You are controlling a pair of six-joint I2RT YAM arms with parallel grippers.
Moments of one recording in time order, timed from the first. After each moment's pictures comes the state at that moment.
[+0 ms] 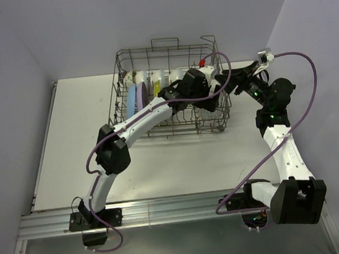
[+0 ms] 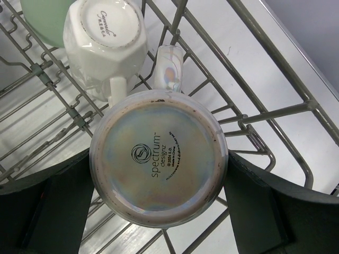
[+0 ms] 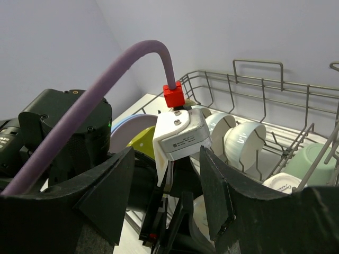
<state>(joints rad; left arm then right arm) -0.91 2.22 2.17 -0.51 0.00 -0.28 -0.13 1.08 0.86 0.52 -0.79 0.55</state>
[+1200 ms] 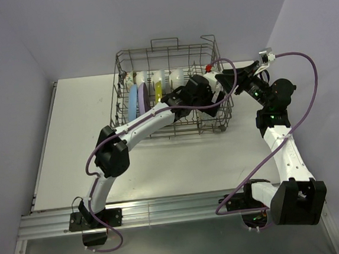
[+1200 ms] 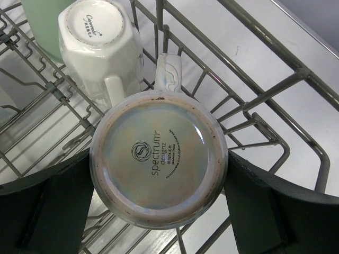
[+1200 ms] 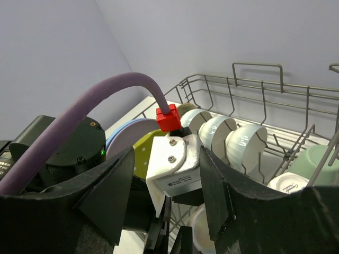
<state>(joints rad) -0.95 2.18 2.06 -0.39 -0.07 -0.14 -0.13 1.08 0.86 0.53 -0.79 0.57</state>
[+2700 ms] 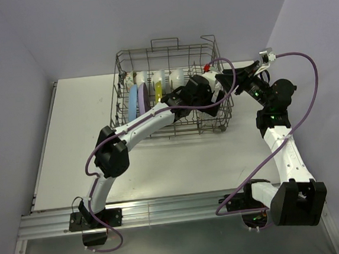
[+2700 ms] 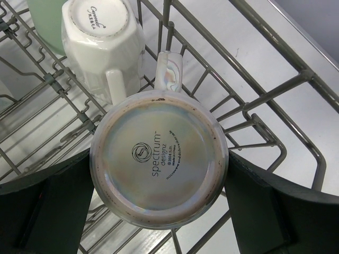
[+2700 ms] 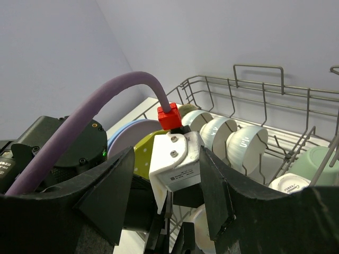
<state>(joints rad) -0.96 2.17 2.05 -0.40 -0.09 -0.19 -0.13 1.07 0.86 0.53 -0.79 0.57</state>
